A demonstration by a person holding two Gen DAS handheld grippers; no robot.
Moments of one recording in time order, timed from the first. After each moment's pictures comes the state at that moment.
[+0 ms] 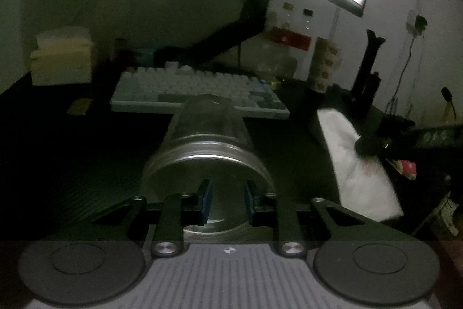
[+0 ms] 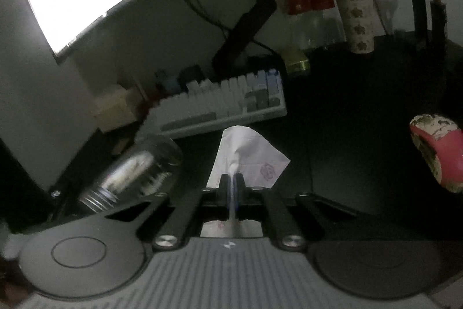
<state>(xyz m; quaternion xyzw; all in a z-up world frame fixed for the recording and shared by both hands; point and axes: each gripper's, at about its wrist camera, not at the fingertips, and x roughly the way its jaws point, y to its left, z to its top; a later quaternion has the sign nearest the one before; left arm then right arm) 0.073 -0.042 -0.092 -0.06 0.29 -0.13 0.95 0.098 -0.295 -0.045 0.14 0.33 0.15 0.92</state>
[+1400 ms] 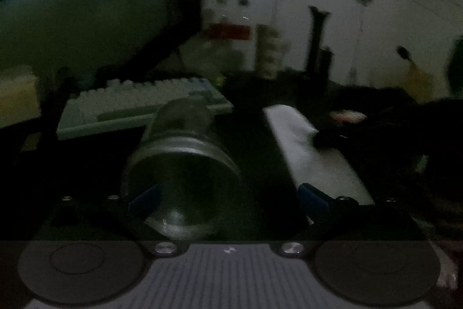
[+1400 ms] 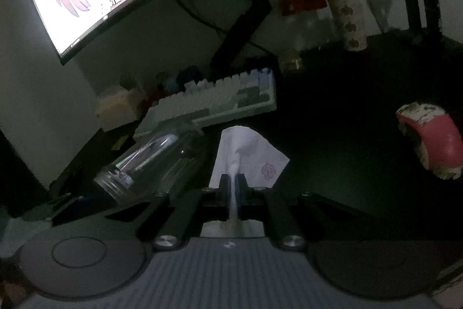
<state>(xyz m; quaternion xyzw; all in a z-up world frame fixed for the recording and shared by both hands) 0.062 -0.091 -0.098 0.01 0.26 -0.19 0.95 0.080 -0.317 -0.062 0.14 0.31 0.16 0.93</state>
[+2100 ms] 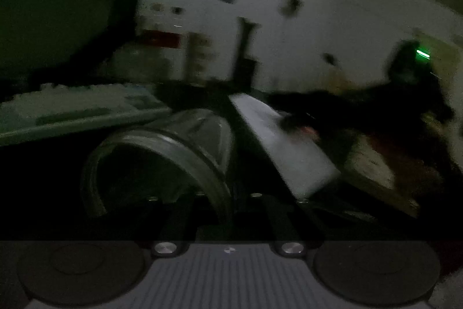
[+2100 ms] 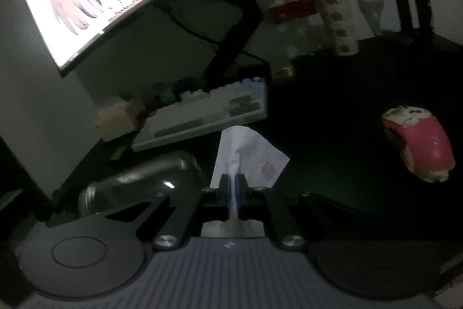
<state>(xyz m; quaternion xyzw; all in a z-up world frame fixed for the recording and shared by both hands) 0.065 -0.038 -0.118 0.00 0.23 -0.42 0.88 0.074 -0.333 -0.054 0.17 0.30 0.18 0.92</state>
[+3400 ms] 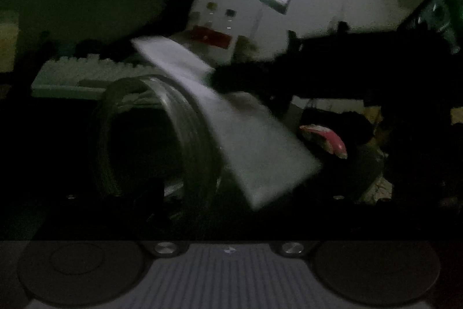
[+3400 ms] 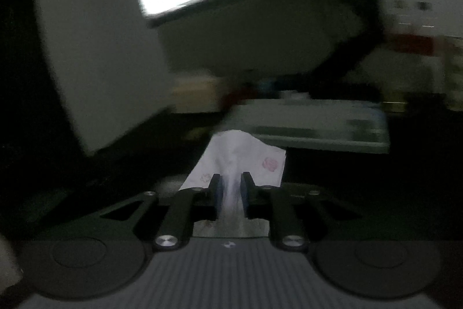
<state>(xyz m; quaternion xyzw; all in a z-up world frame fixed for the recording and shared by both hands) 0.057 -0.033 -0.127 -0.09 0.25 -0.31 0.91 0.103 -0.219 -0.046 0.05 0.28 0.25 0.93</state>
